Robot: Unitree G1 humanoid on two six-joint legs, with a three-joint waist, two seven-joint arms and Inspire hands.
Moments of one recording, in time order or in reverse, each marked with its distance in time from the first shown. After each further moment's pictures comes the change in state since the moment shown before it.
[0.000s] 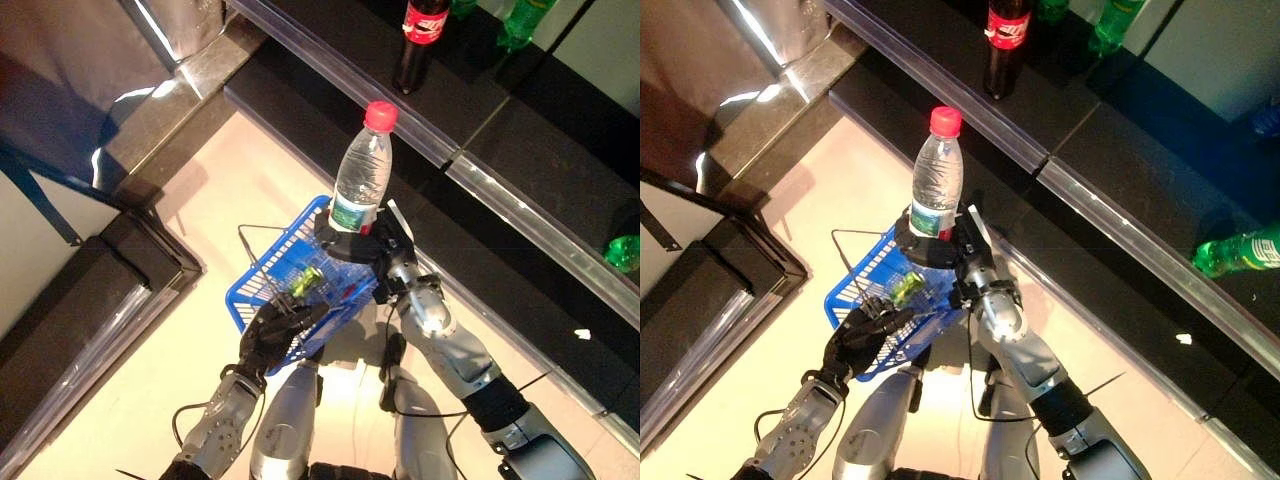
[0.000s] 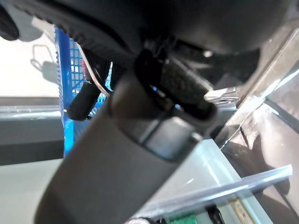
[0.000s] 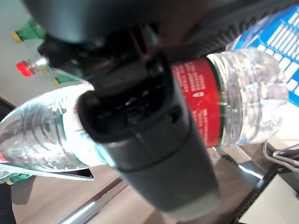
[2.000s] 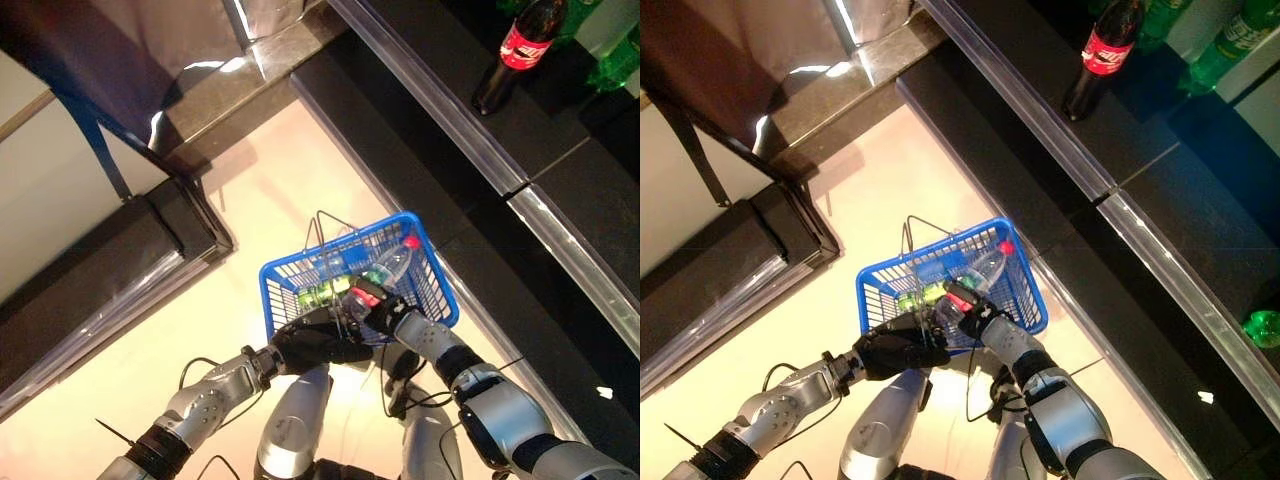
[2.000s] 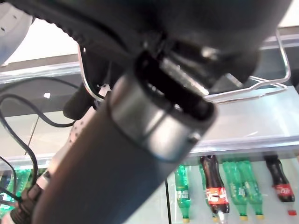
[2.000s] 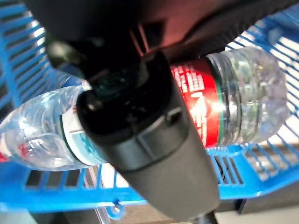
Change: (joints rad) left arm -0.155 0.191 -0.106 -0.080 -0.034 0.368 -0.404; right arm -0.285 0.155 -0.156 1.111 0.855 0.244 0.138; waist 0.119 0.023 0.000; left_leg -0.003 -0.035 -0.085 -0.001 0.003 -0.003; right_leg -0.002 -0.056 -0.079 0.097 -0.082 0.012
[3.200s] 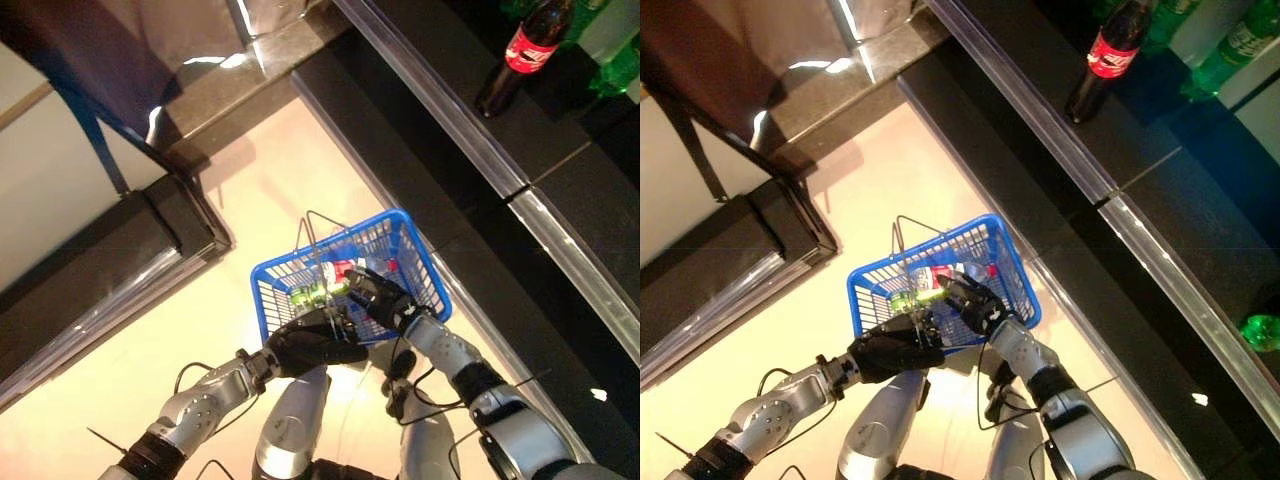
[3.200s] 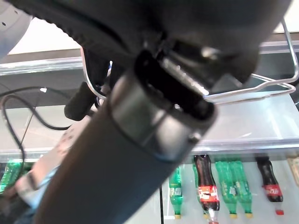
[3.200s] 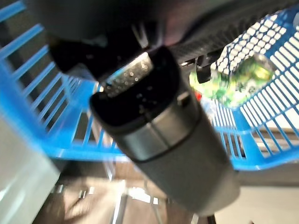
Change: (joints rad) left arm 0.075 0.003 0.052 -0.032 -0.008 -0.032 -0.013; right arm 0.267 -0.112 0.081 -0.536 -0.170 -0.097 0.069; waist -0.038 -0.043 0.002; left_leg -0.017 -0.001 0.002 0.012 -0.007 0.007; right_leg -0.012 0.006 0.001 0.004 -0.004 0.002
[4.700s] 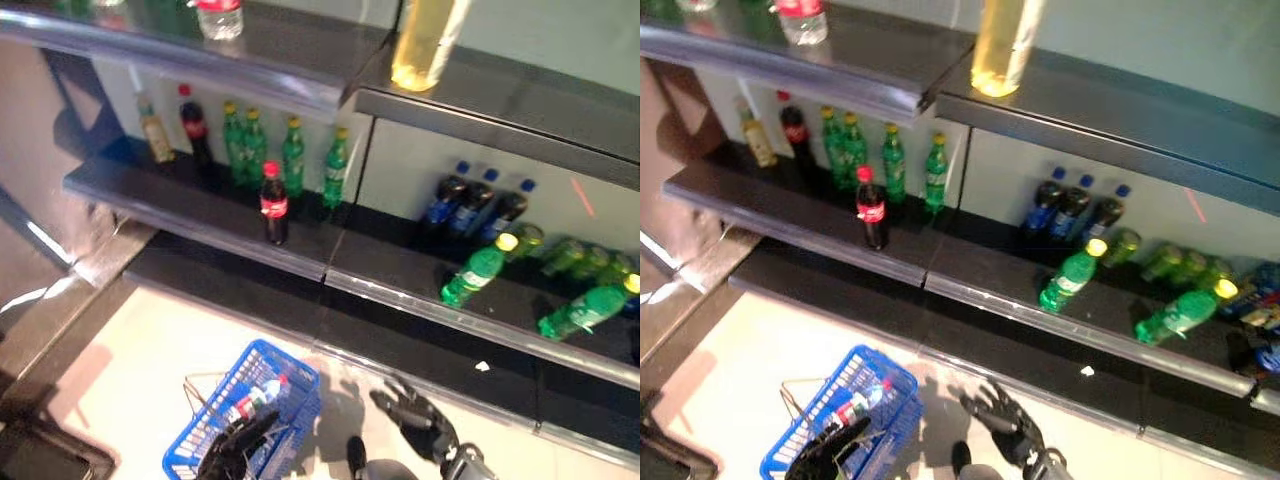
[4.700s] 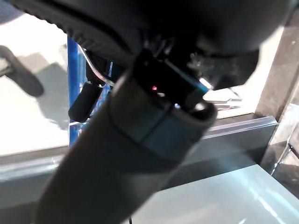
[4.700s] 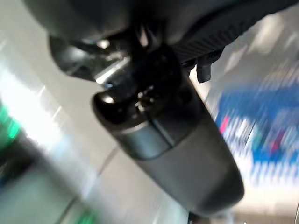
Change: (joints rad) left arm 0.192 -0.396 0.352 0.944 0.224 -0.316 0.401; right arm 0.650 0.078 -0.239 0.262 -0.524 -0.130 0.199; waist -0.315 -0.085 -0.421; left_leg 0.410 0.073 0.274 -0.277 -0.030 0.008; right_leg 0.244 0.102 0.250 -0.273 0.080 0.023
